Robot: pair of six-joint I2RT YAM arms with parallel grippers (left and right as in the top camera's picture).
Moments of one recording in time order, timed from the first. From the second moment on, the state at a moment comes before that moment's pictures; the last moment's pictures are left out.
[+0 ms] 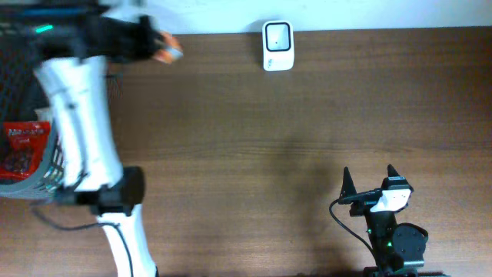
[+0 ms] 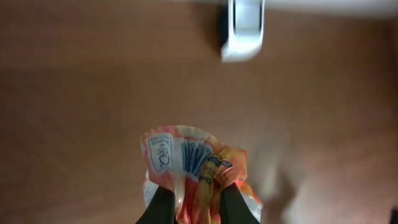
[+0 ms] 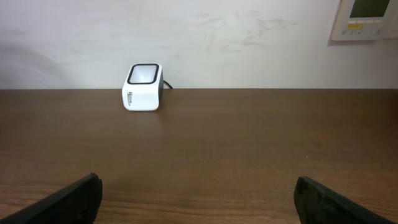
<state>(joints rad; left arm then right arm) -0.07 2.23 2.86 -1.67 0.37 -0.10 0.01 0.01 0.01 -0.07 -0.04 0.03</state>
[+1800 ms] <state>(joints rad) -0.46 2.49 2.19 -1.30 0.17 -0.10 0.01 0.01 0.01 -0.07 -0.04 0.03</state>
